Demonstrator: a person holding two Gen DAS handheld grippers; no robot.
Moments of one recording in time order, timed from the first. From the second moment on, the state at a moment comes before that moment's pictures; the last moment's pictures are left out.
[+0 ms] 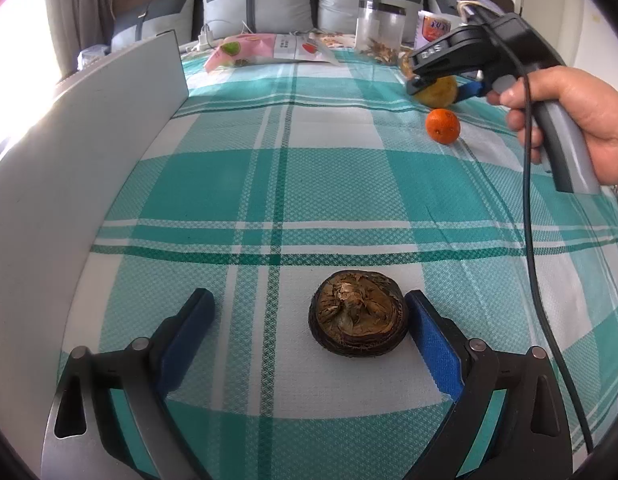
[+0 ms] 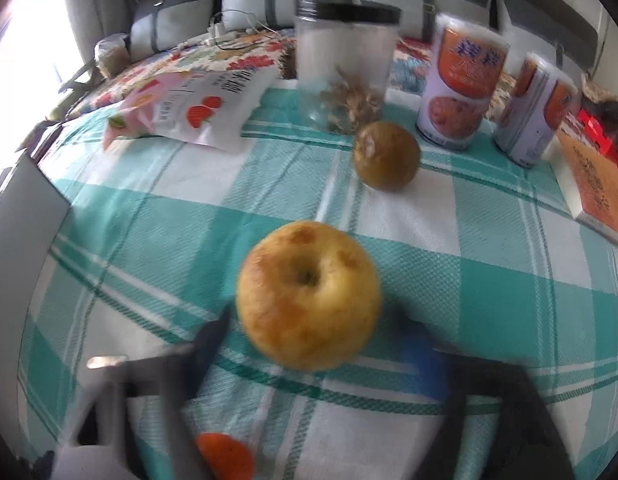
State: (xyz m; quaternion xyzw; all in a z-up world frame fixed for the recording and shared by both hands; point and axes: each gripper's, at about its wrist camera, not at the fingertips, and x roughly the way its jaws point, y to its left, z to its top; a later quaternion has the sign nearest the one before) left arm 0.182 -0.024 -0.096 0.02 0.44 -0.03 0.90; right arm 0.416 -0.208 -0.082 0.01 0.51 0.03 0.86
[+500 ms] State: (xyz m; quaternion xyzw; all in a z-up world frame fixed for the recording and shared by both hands) left arm 0.182 -0.025 -0.096 0.02 0.44 -0.03 0.90; right arm 0.217 -0.300 -0.040 0.04 0.47 0.05 0.88
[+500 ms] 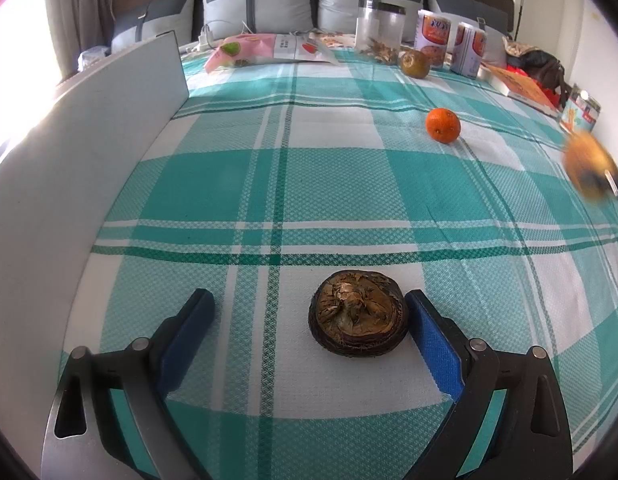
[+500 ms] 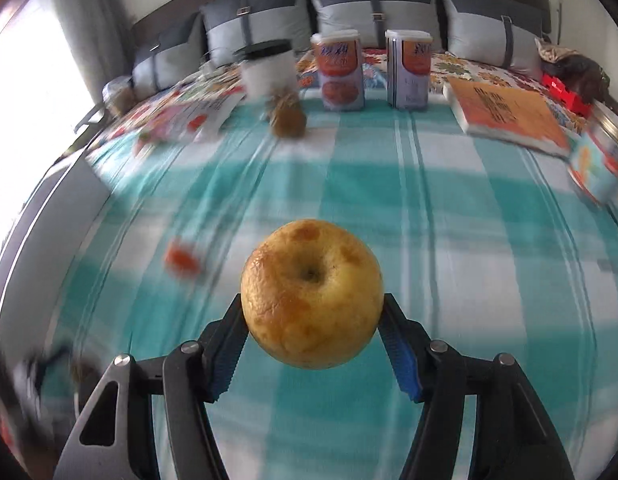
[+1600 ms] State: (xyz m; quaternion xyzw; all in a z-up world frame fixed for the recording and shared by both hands) left arm 0.181 -0.024 -0.096 0.02 0.43 -0.03 0.90; right arm 0.127 -0.234 -0.097 -0.03 0.46 0.02 0.89
